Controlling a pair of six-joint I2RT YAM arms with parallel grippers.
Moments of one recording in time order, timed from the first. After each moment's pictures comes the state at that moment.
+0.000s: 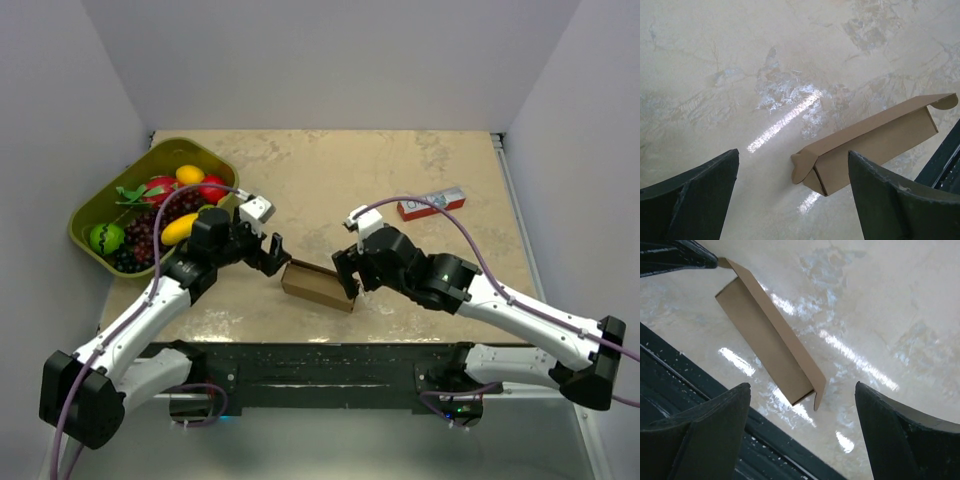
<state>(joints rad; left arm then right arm) -0.40 1.00 0.69 -0.17 0.39 -0.01 1.03 1.11 1.07 -0.64 0.29 0.26</state>
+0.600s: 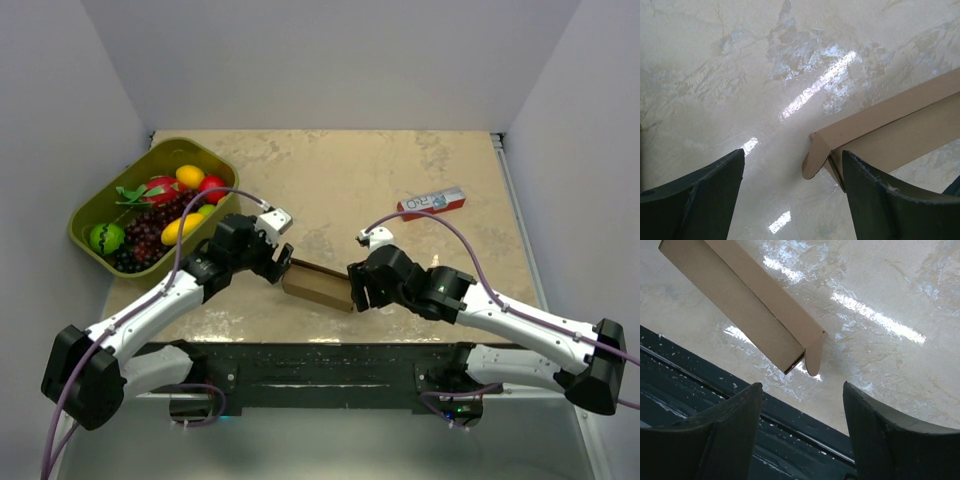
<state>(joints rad) -0.55 1.09 0.69 -0.23 0.14 0.10 1.03 1.04 0.87 -0.69 0.29 0.52</state>
